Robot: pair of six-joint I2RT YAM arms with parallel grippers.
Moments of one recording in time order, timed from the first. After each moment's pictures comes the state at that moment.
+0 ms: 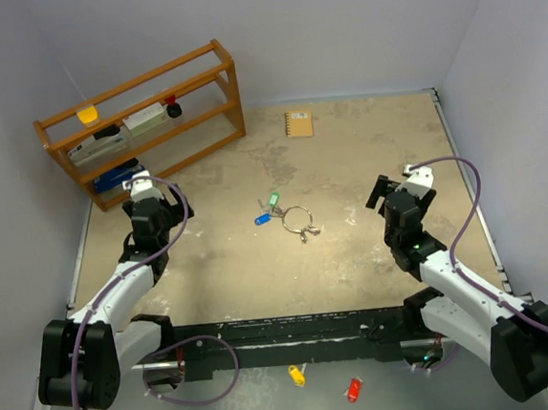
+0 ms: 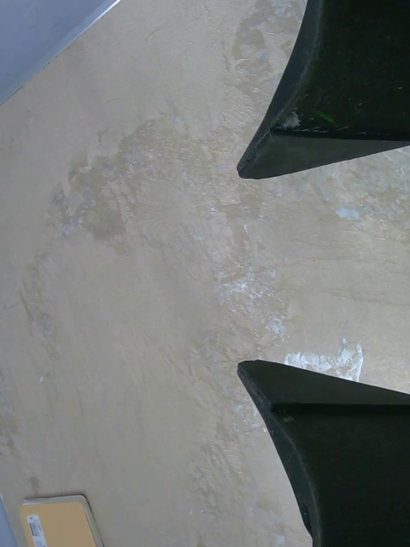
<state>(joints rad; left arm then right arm) -0.15 1.07 0.41 0.29 -0.28 -0.33 0.36 0.90 0.35 0.20 0.68 0.33</state>
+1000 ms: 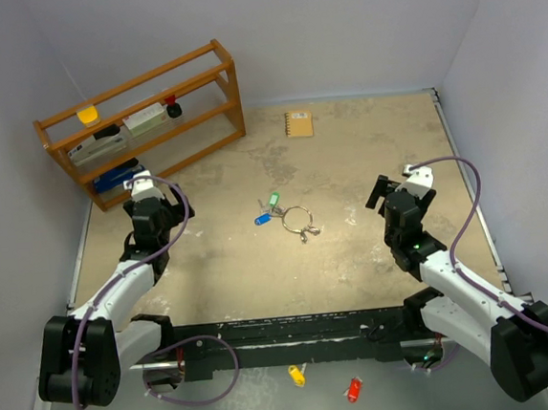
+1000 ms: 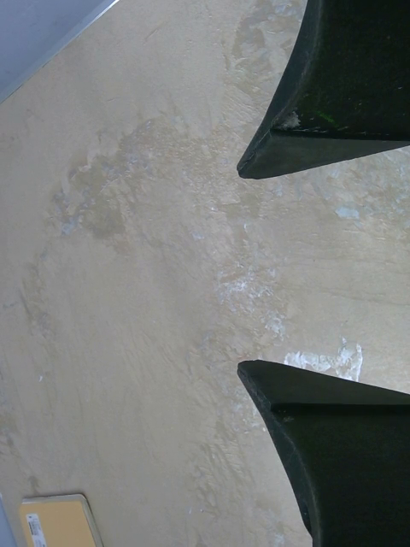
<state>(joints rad) -0.15 1.08 0.41 0.31 -0.27 -0.33 0.36 0.90 0.35 0.20 0.68 0.33</state>
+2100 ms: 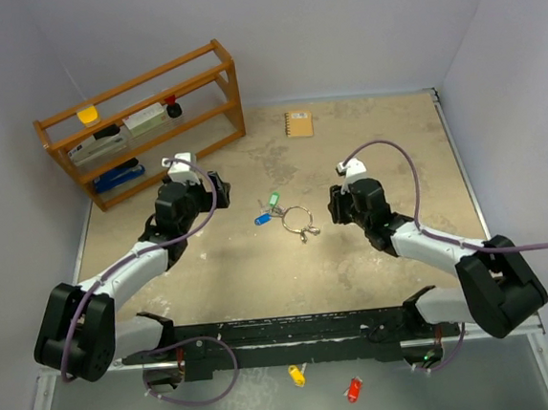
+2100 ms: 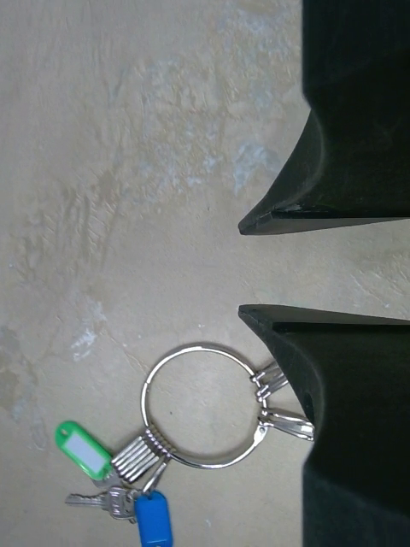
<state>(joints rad) -0.36 1.24 0.55 0.39 -0.09 -0.32 0.47 1.27 0.51 0.23 0.13 0.17</state>
